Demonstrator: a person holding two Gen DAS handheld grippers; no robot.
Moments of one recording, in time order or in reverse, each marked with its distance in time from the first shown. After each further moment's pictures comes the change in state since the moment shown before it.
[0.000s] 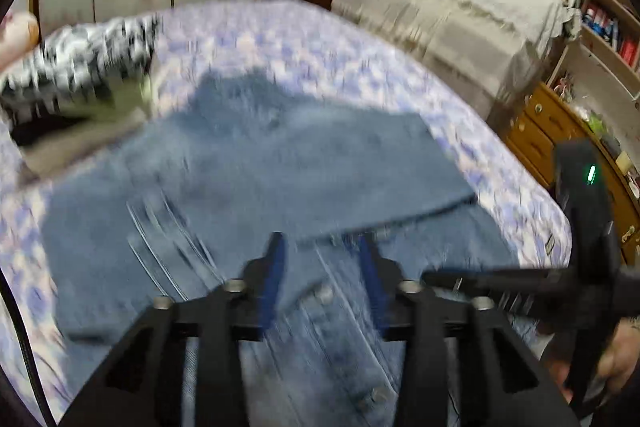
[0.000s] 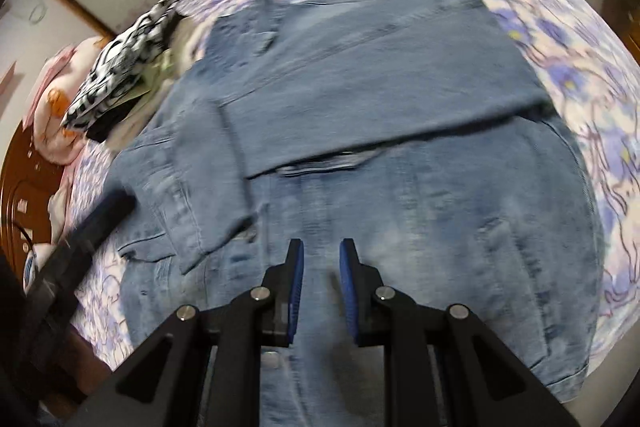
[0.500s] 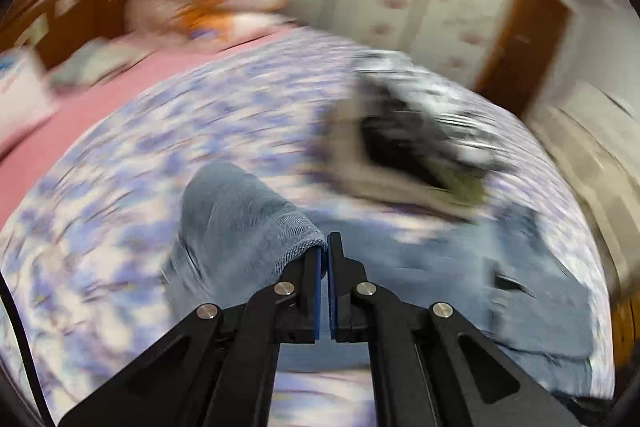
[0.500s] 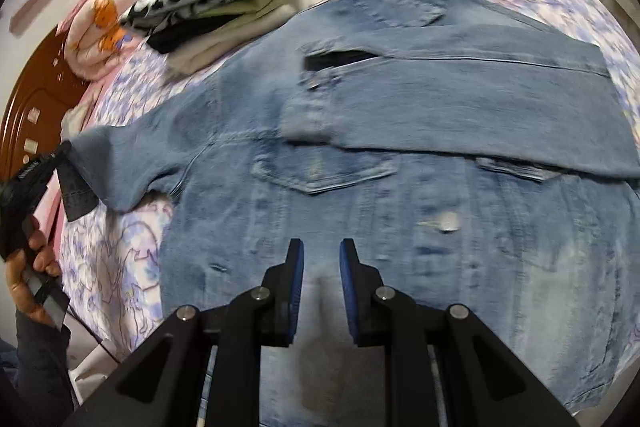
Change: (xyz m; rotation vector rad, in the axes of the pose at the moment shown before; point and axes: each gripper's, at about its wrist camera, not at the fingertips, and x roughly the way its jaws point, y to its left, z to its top) left arm -0.144 0.278 -0.013 -0.454 -0.281 0.444; right arm 0.034 0.153 -0.023 -0.279 0.069 0.024
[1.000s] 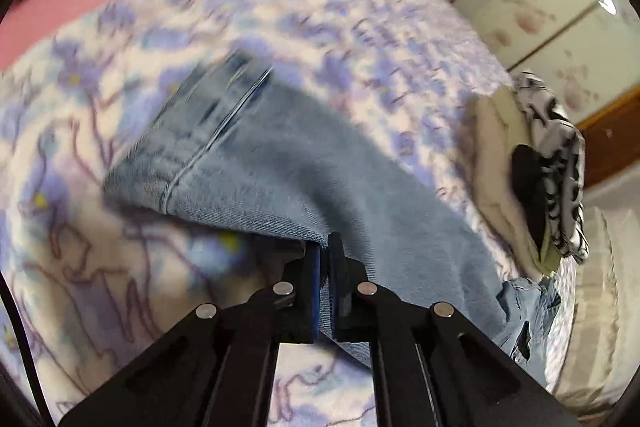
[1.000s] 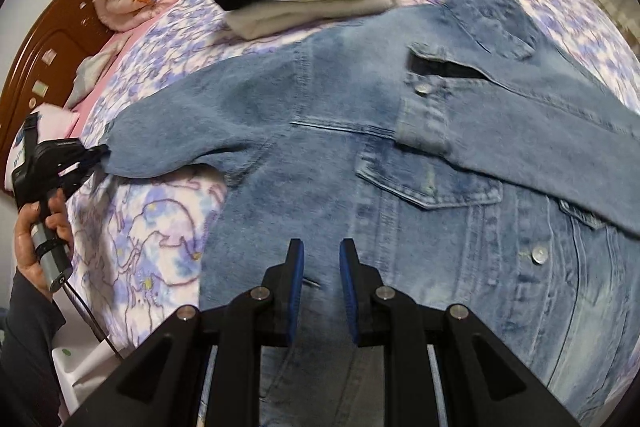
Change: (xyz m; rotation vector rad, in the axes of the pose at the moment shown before) left arm 0.068 0.201 -0.031 -0.561 0.218 0.135; right arm 0.031 0.095 0.002 -0.181 0.041 -0.015
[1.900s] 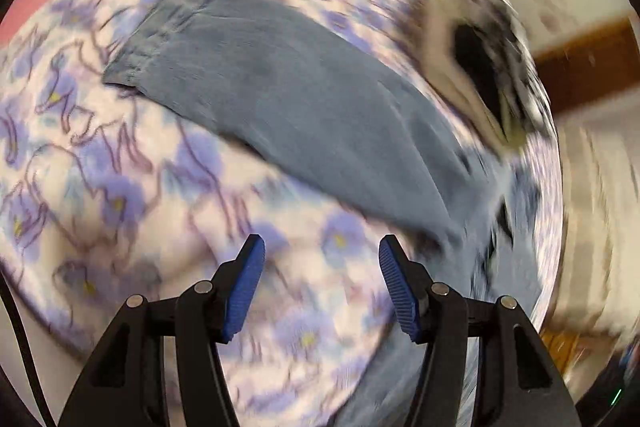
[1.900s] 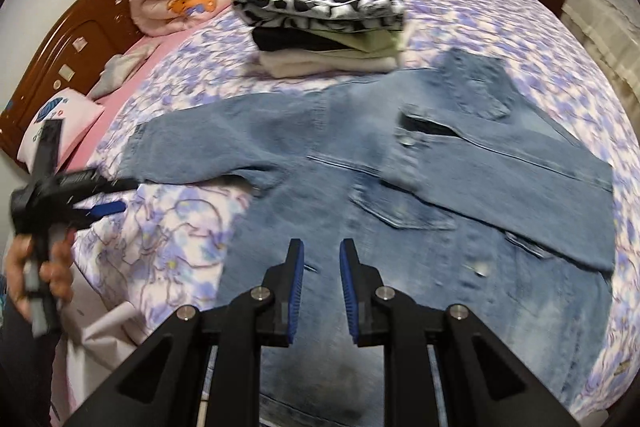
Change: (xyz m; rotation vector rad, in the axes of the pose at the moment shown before) left arm -0.048 -0.026 -0.077 0.054 0.285 -0.030; right arm -0.078 0.015 -0.007 -0.149 -0.108 -0.005
